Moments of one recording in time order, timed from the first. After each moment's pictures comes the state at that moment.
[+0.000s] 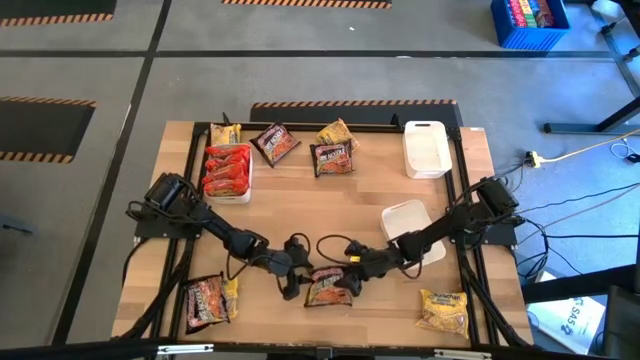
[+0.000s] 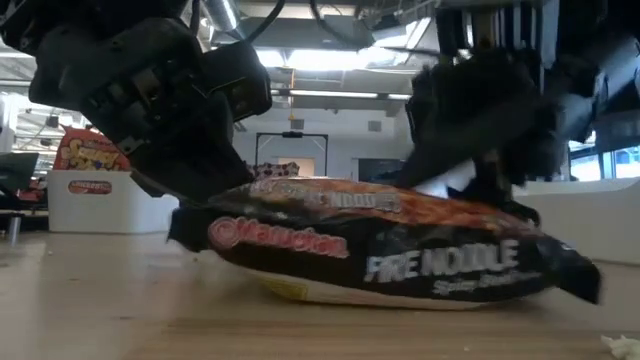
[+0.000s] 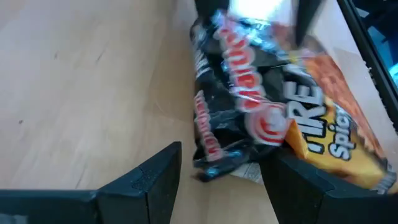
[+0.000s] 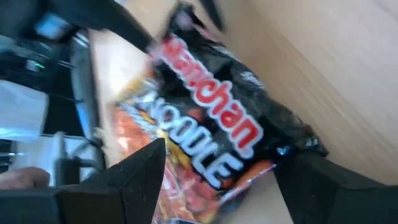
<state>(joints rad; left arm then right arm) -0.43 1.87 0.75 0.51 -0.23 -0.57 0.44 1.86 0.75 0.53 0.09 1.10</state>
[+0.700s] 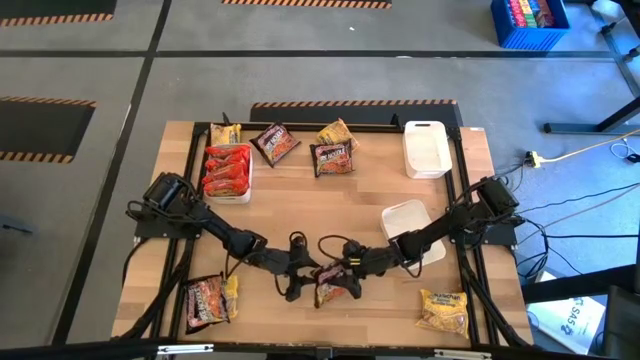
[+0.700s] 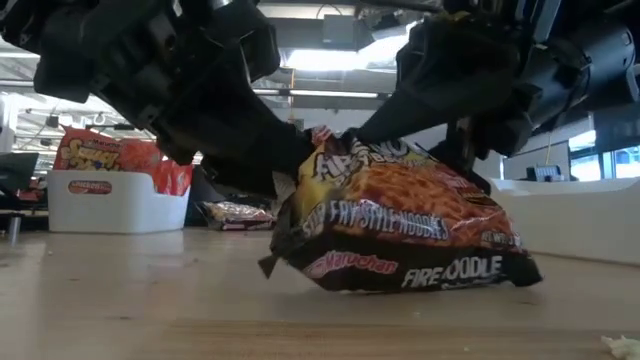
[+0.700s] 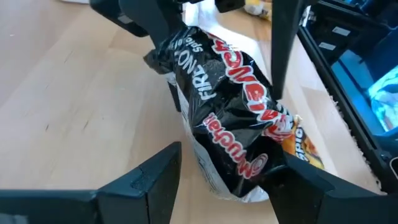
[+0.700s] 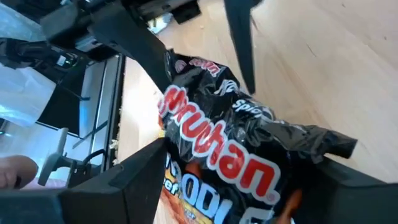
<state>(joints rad) -0.43 1.86 0.75 0.65 -0.26 -0.46 0.44 1.86 0.76 0.64 0.14 0.84</state>
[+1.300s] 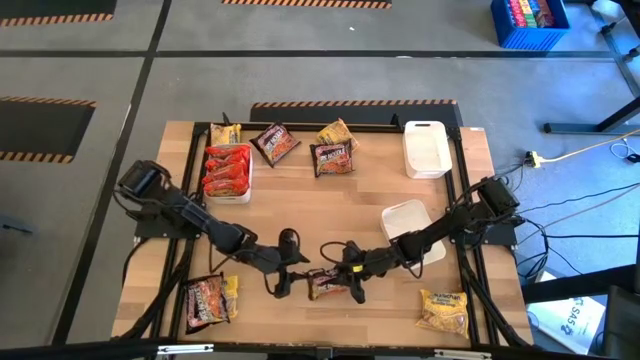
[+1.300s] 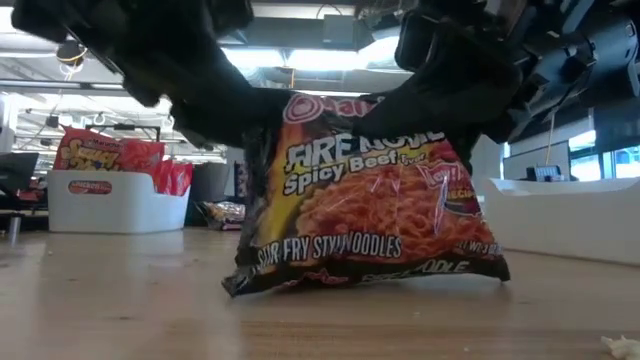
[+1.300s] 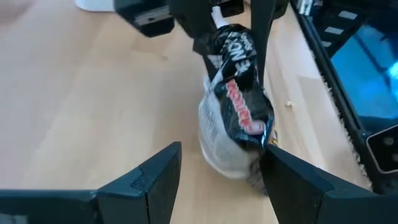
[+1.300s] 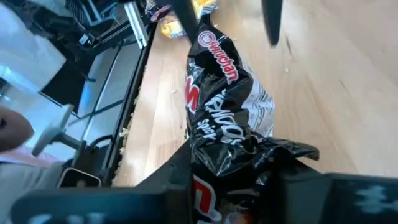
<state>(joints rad) -0.47 1.63 0.75 0.31 -0.30 -0.46 0.44 1.86 0.76 0.70 0.12 0.62</state>
